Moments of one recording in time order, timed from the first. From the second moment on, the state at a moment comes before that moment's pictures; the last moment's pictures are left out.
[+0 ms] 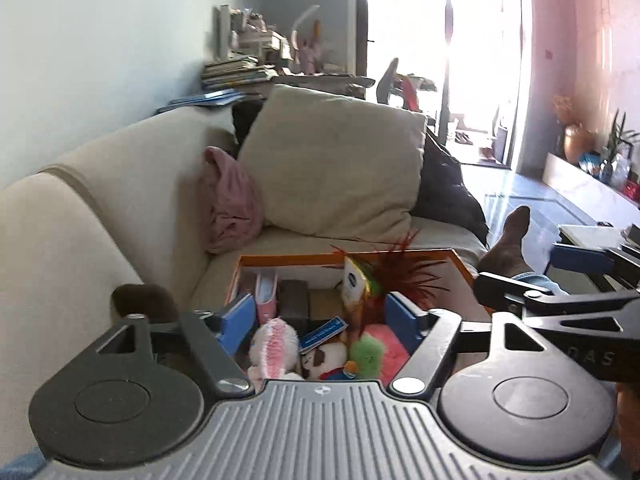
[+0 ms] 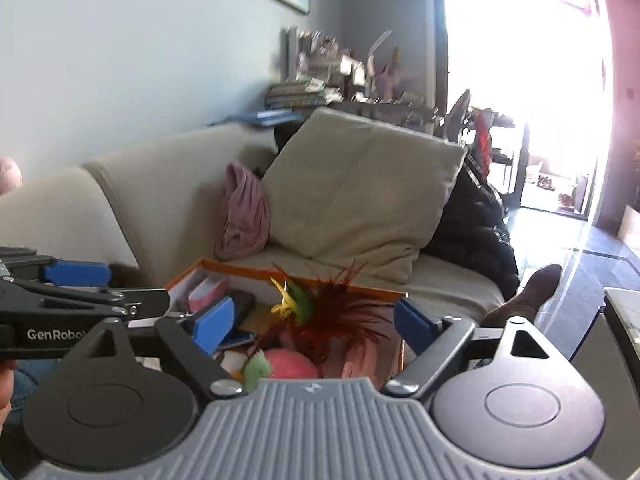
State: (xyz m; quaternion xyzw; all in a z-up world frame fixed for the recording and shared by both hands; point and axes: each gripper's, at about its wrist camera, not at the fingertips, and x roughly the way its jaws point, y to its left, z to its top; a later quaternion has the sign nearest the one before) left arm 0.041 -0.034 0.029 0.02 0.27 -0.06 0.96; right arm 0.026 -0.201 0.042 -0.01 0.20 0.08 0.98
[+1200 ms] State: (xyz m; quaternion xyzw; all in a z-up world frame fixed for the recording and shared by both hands) left arm 0.059 -0.017 -0.042 0.03 0.34 0.00 0.94; right arm 0.036 -0.188 -0.042 0.00 0.28 0.02 0.96
